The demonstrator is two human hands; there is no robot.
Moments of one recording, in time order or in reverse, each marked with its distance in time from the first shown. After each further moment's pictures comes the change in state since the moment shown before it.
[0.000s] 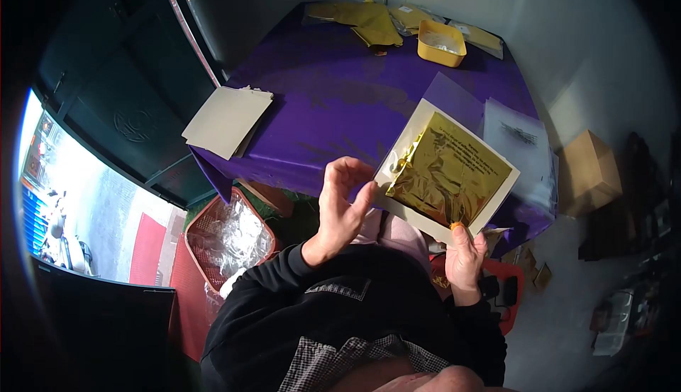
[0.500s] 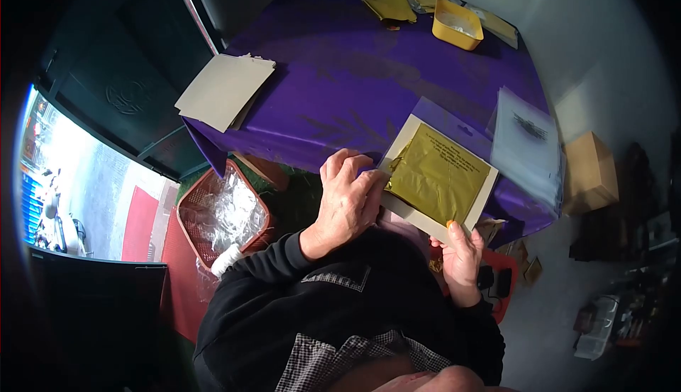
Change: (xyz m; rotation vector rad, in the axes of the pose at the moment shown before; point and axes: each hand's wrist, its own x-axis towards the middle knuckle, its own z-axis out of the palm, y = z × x) left_hand -0.012 -0.003 -0.013 1.035 -0.109 0.413; right_hand -0.014 -0.005 0.004 -0.115 0.015 0.232
